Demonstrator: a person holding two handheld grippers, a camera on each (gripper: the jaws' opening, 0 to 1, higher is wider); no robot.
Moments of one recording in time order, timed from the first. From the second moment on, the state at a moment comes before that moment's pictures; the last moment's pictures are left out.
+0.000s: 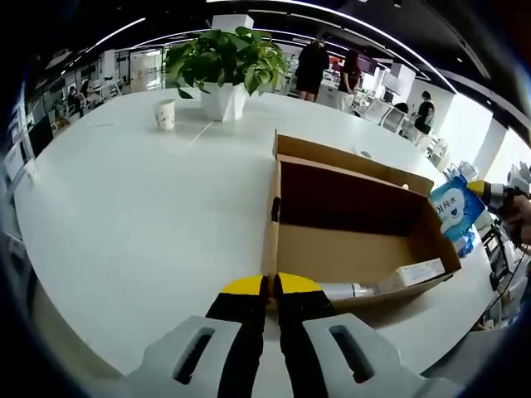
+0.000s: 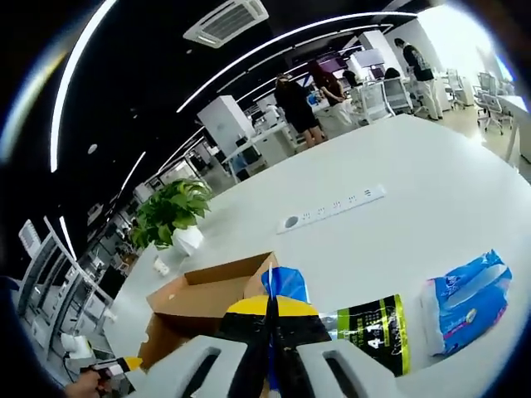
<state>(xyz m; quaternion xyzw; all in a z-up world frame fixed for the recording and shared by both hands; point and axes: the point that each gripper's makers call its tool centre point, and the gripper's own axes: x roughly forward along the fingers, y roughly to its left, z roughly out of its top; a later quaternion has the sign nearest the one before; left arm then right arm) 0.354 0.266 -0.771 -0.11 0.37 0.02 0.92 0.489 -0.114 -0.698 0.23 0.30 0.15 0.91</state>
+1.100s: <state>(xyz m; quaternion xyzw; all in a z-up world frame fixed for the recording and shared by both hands) 0.355 0.266 -0.771 -0.11 0.37 0.02 0.92 0.472 -0.179 -0.745 0.10 0.35 0.13 0.92</state>
